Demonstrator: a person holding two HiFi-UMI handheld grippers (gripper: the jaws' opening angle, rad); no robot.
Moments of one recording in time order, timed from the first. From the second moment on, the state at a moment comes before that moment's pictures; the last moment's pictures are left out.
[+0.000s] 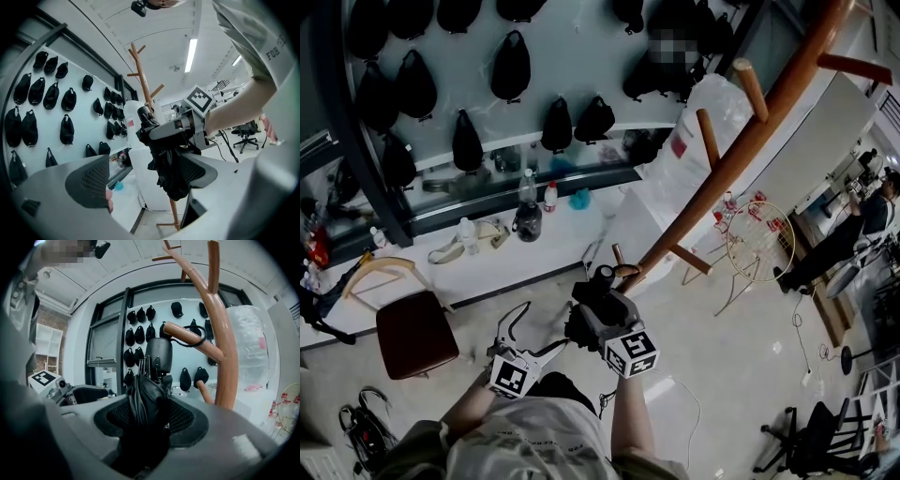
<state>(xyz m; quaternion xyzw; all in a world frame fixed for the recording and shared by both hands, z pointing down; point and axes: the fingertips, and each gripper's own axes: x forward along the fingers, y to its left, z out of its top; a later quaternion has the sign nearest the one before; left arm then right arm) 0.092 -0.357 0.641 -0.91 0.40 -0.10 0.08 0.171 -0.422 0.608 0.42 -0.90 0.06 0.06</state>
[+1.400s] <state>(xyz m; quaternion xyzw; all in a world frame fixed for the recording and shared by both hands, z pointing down) 0.095 -0.395 0.626 -0.91 0.40 -0.11 0.09 0.237 -0.444 0.717 0.57 -0.81 0.13 0.09</state>
